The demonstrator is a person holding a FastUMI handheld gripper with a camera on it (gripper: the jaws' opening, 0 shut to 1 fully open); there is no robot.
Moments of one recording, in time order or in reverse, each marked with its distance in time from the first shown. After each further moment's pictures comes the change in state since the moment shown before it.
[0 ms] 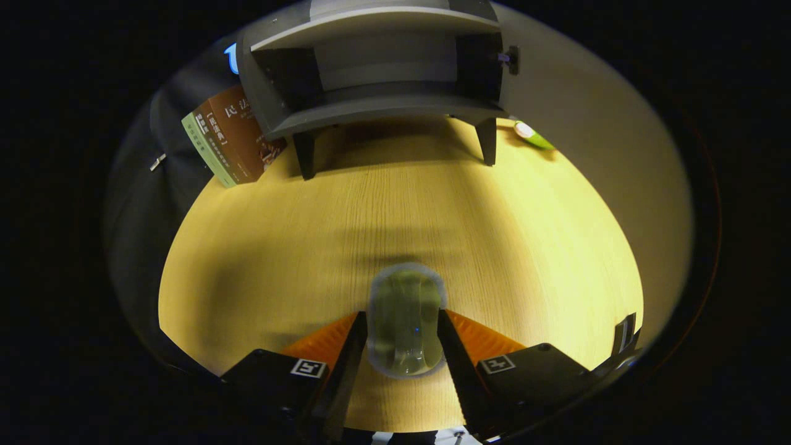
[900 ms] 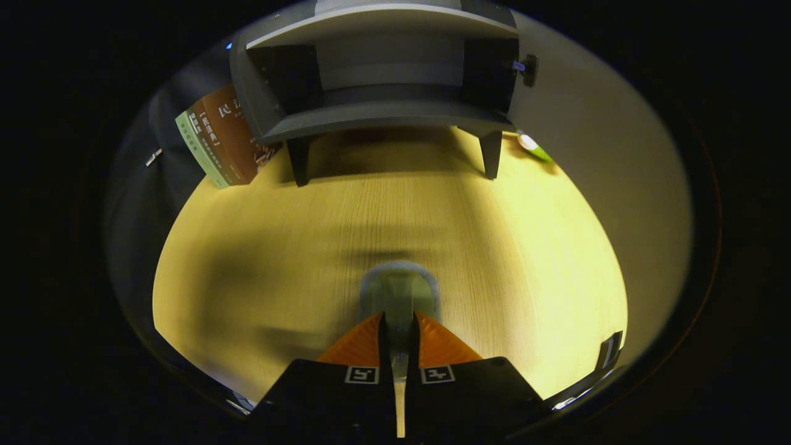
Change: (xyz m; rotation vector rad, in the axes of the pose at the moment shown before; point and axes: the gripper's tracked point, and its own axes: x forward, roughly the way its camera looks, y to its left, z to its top) arm -0.004 -0.003 0.053 -0.018 -0.059 -0.028
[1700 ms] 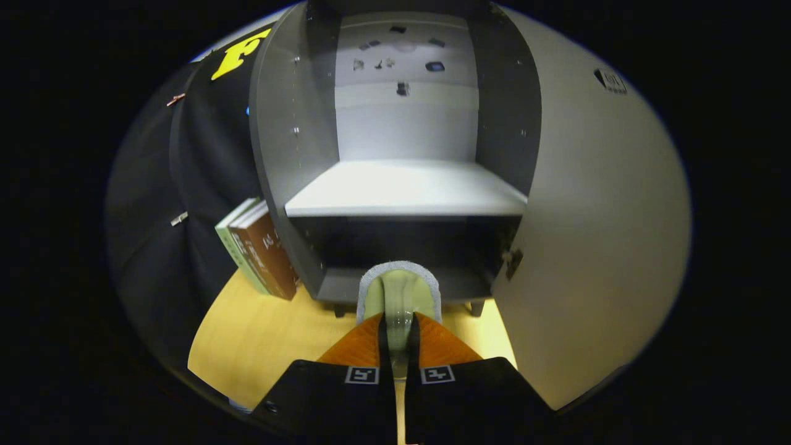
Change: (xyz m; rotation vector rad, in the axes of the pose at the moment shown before) arm -0.137 0.033 0.232 -0.039 -0.436 0.047
